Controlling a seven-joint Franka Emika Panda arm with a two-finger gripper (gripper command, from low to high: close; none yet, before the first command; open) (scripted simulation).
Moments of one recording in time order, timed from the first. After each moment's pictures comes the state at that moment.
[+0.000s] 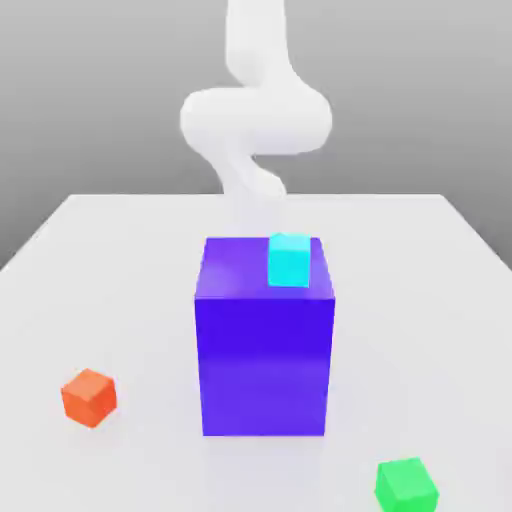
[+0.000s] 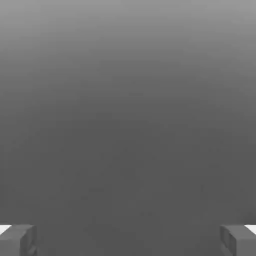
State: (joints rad) arm 0.02 -0.71 0.03 -2.29 -0.01 2.32 0.78
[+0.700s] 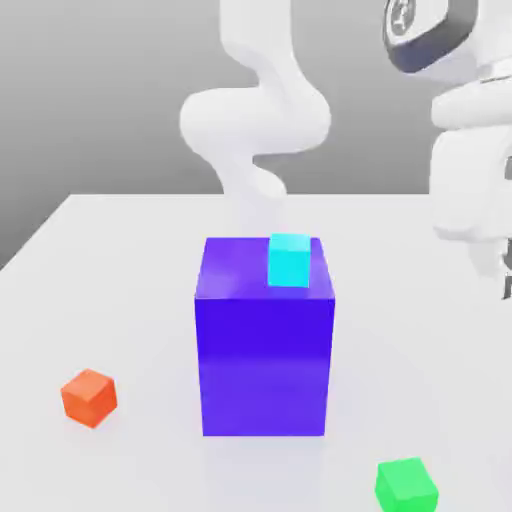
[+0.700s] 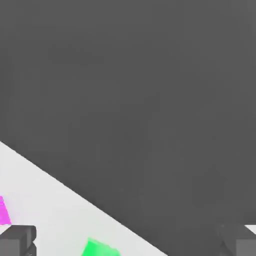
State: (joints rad) arm 0.21 0.06 0.24 -2.20 -0.17 2.49 0.67
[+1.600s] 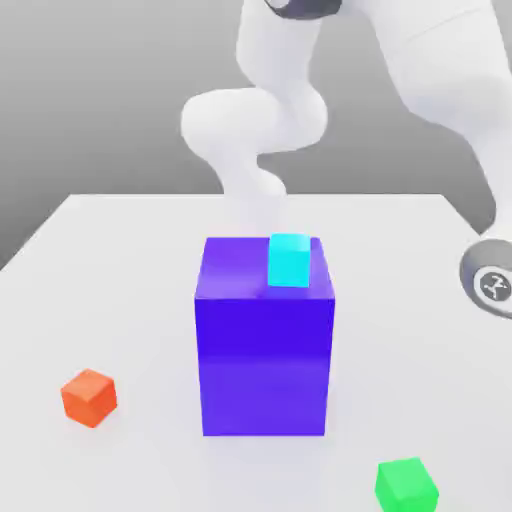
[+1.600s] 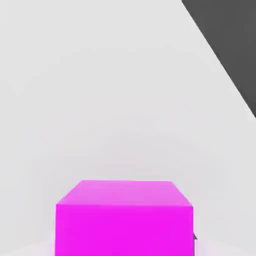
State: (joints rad) arm 0.32 0.44 0.28 -2.17 -0.23 2.58 0.62
